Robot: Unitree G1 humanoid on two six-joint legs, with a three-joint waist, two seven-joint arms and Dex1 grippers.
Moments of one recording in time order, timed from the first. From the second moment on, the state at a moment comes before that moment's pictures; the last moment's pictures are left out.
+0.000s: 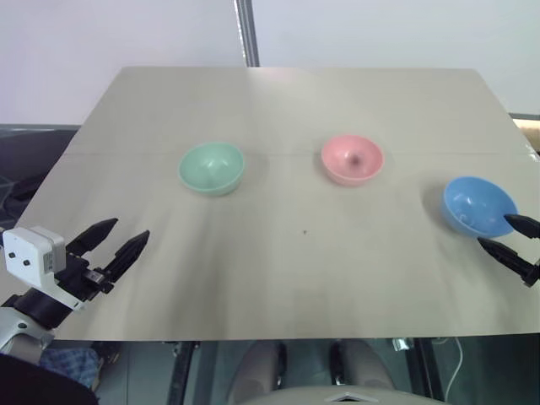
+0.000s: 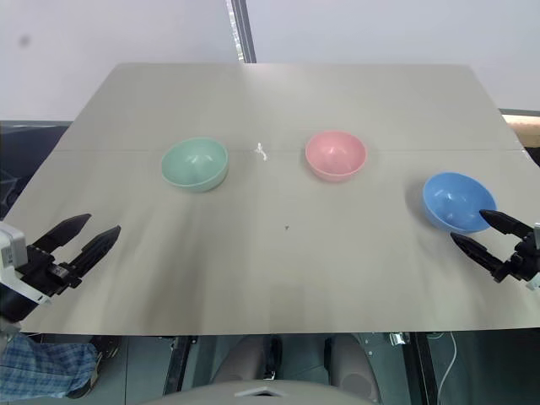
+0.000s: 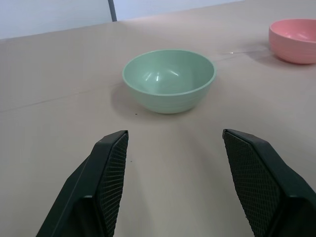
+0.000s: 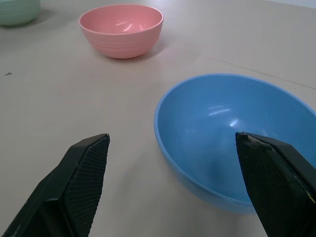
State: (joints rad) left arm 0.44 0.62 0.73 -0.49 -0.69 0.35 -0.71; right arm 0.17 -0.80 -0.57 0.05 0.60 0.17 1.09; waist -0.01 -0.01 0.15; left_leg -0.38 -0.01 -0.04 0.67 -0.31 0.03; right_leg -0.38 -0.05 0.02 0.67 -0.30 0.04
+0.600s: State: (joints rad) left arm 0.37 0.62 0.73 -0.50 -0.72 0.38 -0.71; right arm 0.19 -0.80 -0.58 0.05 0.60 0.16 1.09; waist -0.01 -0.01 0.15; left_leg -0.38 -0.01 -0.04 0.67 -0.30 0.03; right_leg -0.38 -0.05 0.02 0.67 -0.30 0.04
